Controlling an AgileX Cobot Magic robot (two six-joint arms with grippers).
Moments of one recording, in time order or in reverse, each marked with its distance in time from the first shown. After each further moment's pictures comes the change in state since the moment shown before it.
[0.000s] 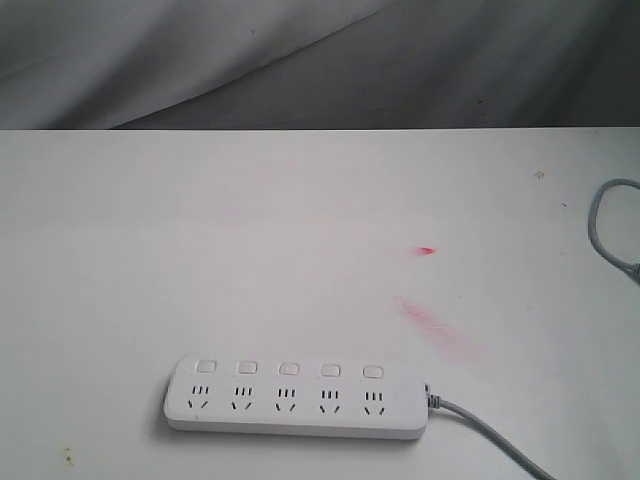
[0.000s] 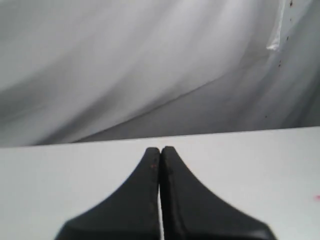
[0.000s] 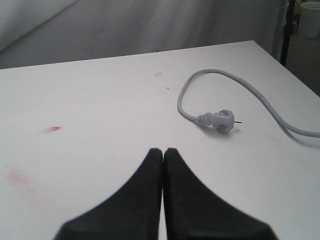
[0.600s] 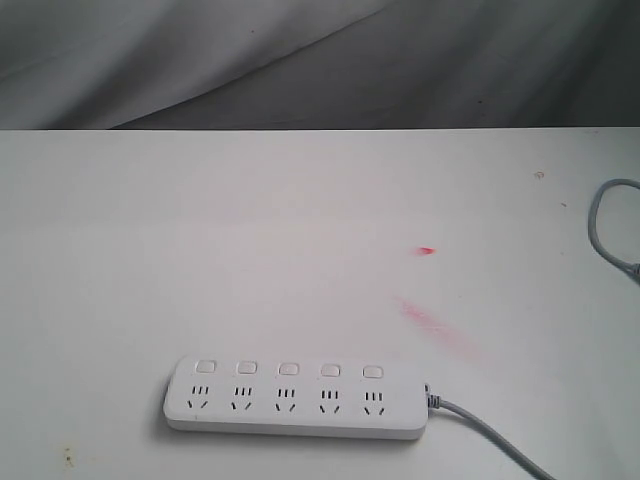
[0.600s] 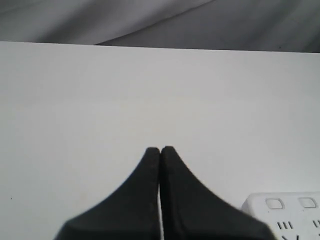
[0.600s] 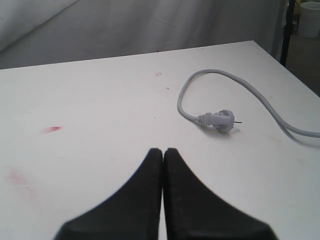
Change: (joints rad) left arm 0.000 -0.004 0.487 -0.012 -0.270 -0.076; right arm 0.000 0.000 0.000 0.000 0.000 0.000
